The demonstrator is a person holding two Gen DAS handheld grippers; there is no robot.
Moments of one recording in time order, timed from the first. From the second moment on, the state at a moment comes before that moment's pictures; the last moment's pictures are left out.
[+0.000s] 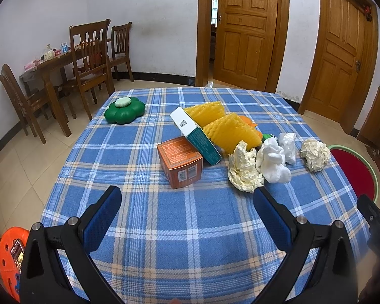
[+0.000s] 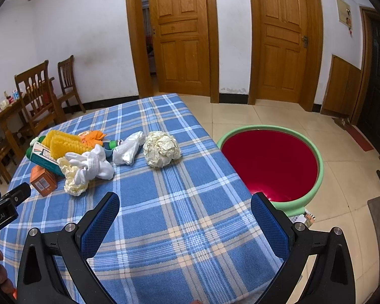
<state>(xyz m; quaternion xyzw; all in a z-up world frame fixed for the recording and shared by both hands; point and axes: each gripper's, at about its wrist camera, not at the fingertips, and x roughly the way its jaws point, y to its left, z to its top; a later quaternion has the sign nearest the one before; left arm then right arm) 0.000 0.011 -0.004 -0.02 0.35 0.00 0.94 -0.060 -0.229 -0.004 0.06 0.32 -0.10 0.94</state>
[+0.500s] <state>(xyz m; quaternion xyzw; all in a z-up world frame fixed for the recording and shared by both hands) 0.000 0.011 -0.004 -0.02 0.35 0.00 0.94 -0.060 -0.229 -0.004 0.06 0.32 -0.10 0.94</state>
